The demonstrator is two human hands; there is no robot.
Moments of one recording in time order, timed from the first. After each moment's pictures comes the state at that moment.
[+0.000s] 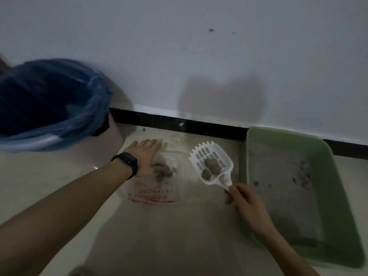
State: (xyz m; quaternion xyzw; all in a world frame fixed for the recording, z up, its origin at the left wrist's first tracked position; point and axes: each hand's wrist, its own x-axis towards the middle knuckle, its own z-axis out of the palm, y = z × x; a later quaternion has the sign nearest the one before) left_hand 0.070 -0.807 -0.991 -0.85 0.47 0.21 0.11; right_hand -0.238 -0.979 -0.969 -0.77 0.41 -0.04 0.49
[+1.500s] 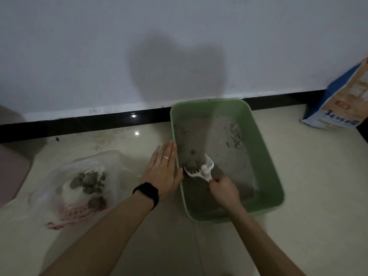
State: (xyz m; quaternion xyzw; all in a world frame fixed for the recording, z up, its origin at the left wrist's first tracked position) left_hand -0.141 -0.973 -1.046 -0.80 0.59 0.12 -0.05; right_hand -0.326 -1.057 -1.023 -0.65 0.64 0.08 0.40
